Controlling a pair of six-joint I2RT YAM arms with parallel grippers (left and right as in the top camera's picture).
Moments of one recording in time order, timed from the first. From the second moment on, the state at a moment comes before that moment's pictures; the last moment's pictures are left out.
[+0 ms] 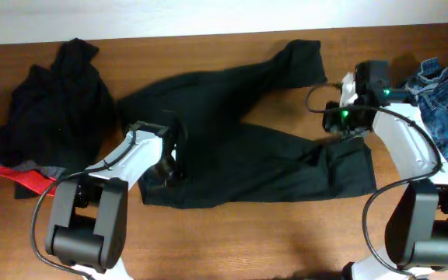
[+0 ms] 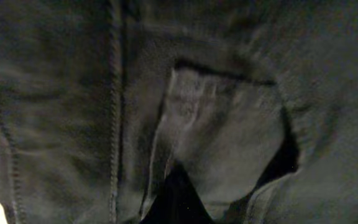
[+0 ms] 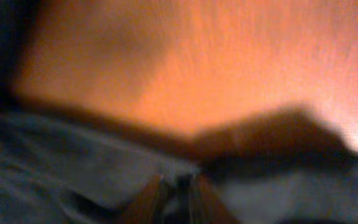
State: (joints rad) left arm -0.29 1.88 1.15 -0.91 0.07 -0.40; right arm -0.10 1.75 1.32 -0.76 -0.22 0.14
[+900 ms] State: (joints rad) left arm -0.28 1.66 1.40 -0.76 -0.04 -0.27; right arm -0.01 1.90 1.66 -0.64 -0.16 0.13
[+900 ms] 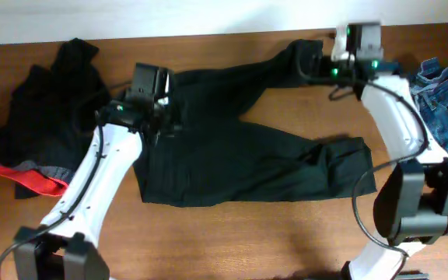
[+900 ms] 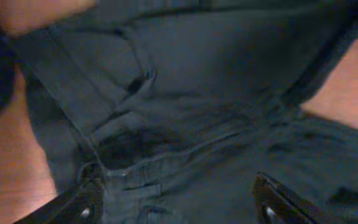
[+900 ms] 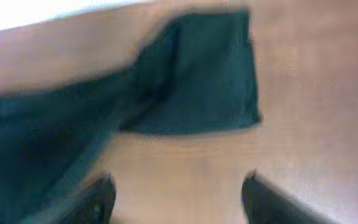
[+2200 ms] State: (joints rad) left arm -0.28 1.66 1.68 -1.07 -0.07 -0.25; right arm 0.13 2.52 2.04 -0.24 0.10 0.65
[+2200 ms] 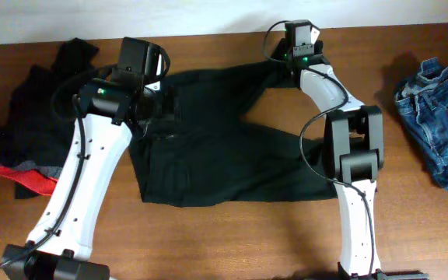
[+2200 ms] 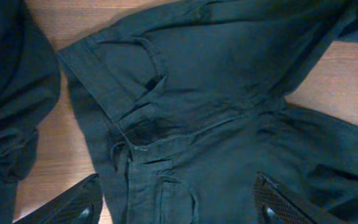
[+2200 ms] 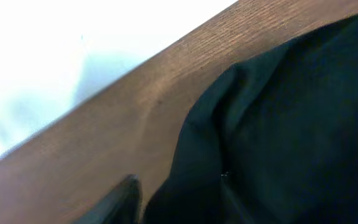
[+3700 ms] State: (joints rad) left arm -0.28 1.66 1.68 -1.07 -0.09 -0.23; right arm 0.07 2.53 2.66 -1.61 0.00 0.55
